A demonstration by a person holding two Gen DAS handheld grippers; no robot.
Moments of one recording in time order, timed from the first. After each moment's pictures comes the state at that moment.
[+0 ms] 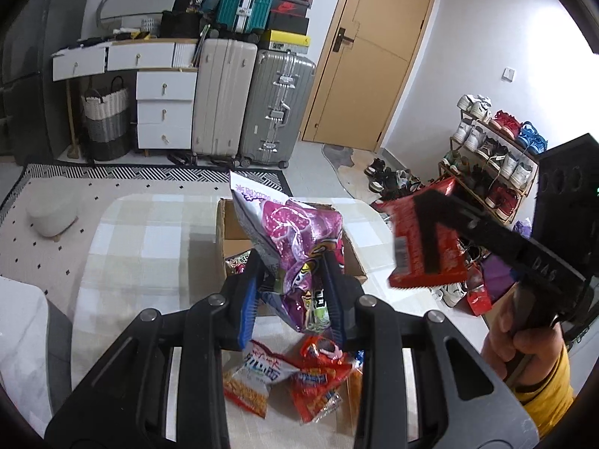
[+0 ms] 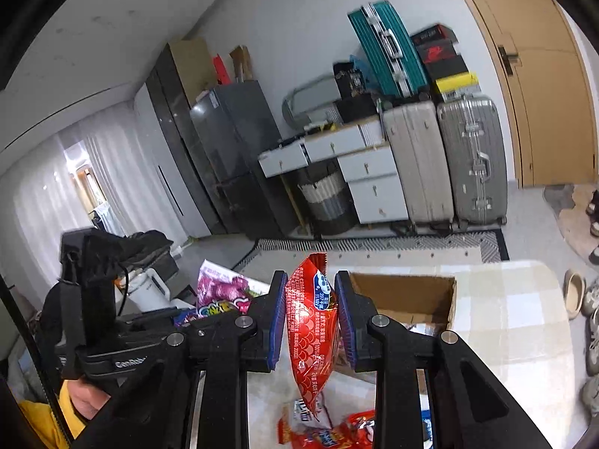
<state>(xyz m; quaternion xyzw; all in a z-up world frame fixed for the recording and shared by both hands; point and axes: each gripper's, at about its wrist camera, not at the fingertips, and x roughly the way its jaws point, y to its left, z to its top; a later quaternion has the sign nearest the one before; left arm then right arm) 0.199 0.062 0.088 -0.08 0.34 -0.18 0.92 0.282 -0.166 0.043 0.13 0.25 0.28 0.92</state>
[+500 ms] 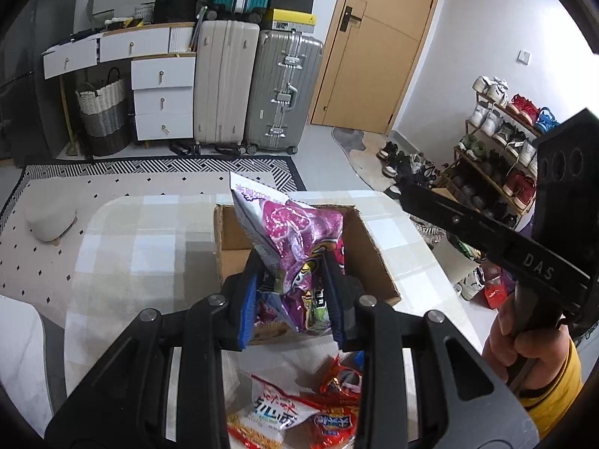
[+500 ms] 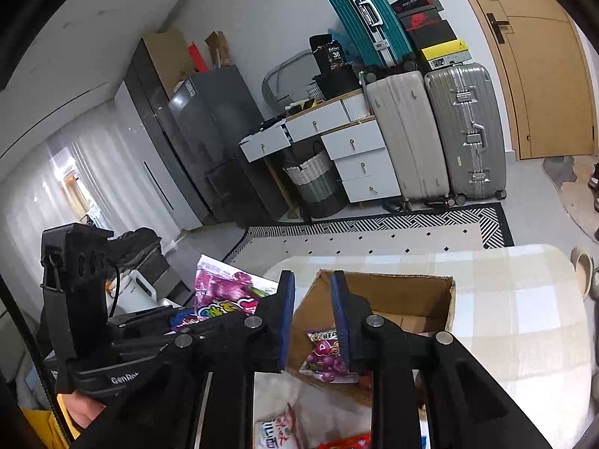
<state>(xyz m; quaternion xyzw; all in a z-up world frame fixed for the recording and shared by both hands) 0.330 0.023 0.039 -0.05 0.37 -0.17 0.91 0.380 -0.168 -0.001 0.15 0.30 0.27 0.91</state>
